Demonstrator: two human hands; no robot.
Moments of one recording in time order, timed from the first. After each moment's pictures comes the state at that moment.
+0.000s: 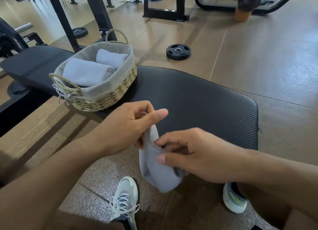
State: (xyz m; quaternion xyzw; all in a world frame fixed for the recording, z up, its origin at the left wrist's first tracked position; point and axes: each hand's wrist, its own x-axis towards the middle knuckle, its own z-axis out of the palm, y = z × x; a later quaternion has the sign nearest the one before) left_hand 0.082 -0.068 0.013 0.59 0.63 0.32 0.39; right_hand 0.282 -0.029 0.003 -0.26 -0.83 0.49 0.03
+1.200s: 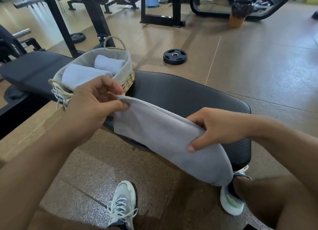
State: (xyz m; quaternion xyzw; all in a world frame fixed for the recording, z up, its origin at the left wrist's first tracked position) left_hand 0.034 -0.064 0.022 0.53 0.59 0.52 0.32; right_hand 0.313 0.046 0.003 -0.28 -0.87 0.40 -0.06
